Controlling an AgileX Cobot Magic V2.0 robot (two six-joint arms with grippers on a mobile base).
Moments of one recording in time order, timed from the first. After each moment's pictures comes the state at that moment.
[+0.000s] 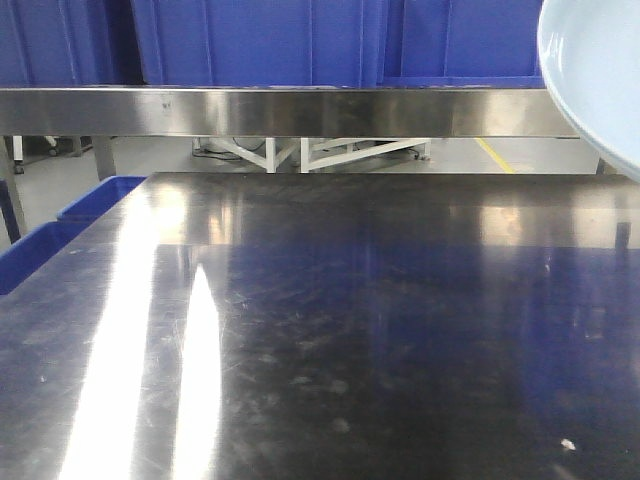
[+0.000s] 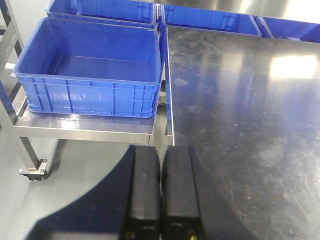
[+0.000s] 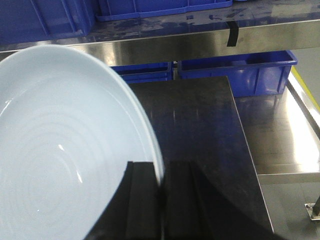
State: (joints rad) left arm -0.16 0.49 -0.45 0.00 0.49 -0.13; right arm 0.00 0.37 -0.50 -0.02 0.50 0.19
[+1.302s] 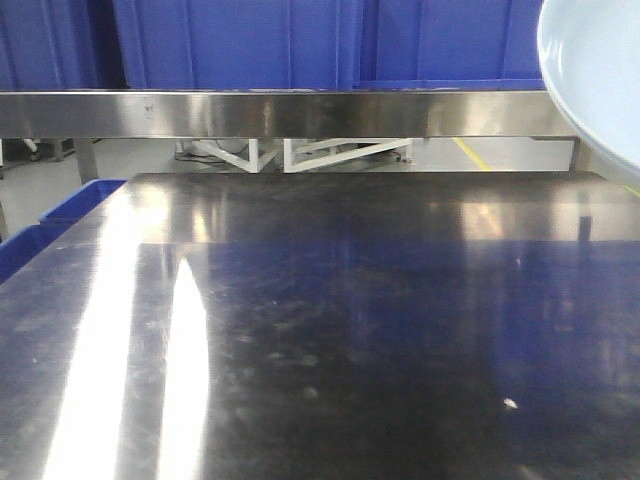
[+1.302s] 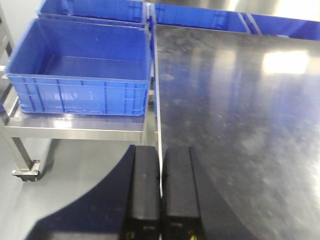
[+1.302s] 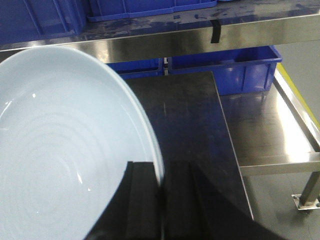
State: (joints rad) left arm -0.16 0.49 -0.45 0.00 0.49 -0.13; right arm 0.00 0.37 -0.50 -0.02 0.50 0.19
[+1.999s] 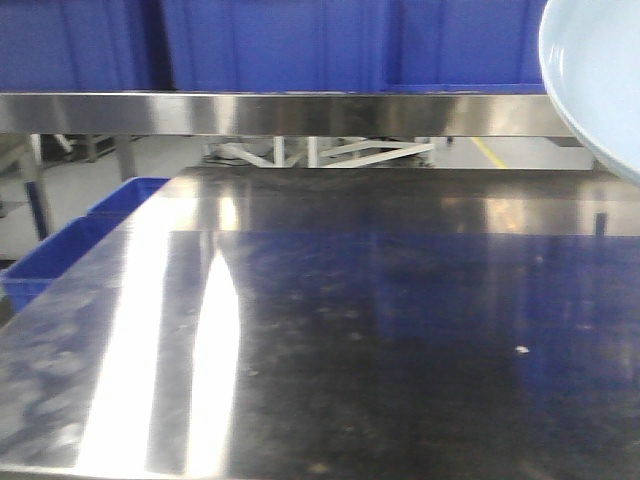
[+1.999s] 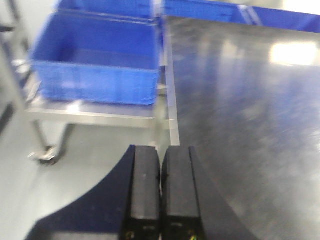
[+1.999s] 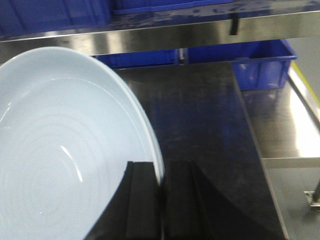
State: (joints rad) left arm -0.16 0.49 -0.45 0.00 0.49 -0.13; right arm 0.00 0.37 -0.50 -0.02 0.50 0.19
